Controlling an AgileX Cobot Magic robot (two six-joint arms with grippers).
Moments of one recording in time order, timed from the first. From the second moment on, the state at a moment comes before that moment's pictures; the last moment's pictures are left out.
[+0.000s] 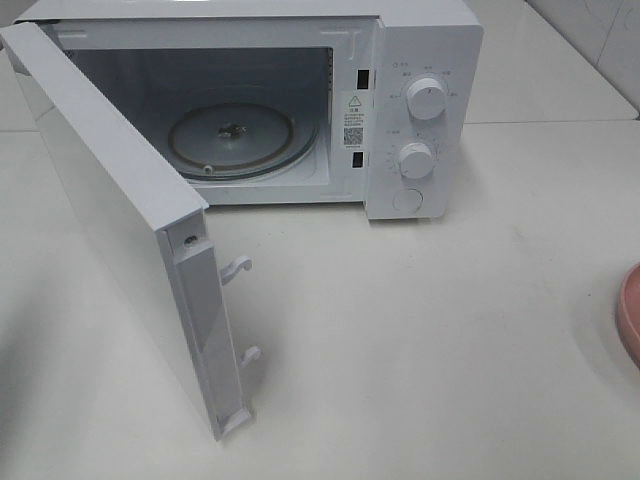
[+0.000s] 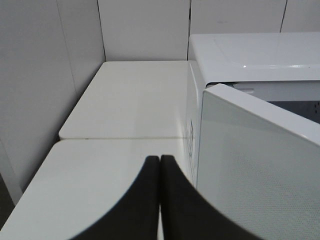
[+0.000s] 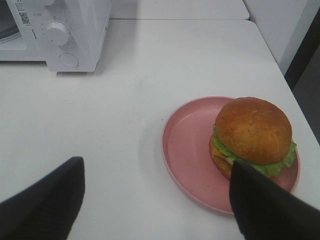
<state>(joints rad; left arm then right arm) 0.02 0.69 -0.35 0.03 -0.12 0.00 0.06 0.00 -0.51 -0.11 1.01 0.08</state>
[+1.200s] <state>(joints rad) 0.02 1.39 -0.31 0.46 -0.87 -0.25 0.06 0.00 -0.51 -0.11 1.01 0.08</state>
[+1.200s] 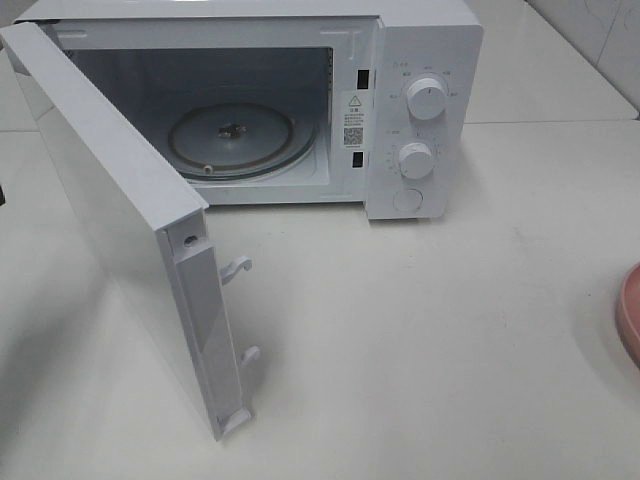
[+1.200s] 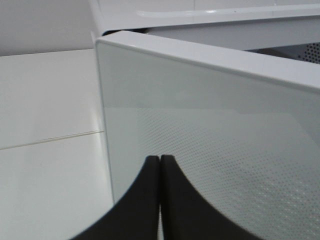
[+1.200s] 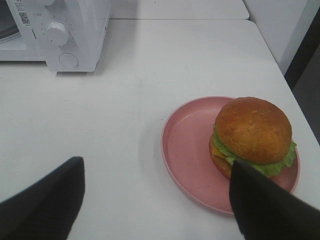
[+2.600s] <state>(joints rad) -0.26 1.76 -0.61 0.45 -0.92 -0.30 0.06 0.00 -0.51 -0.11 1.01 0.08</state>
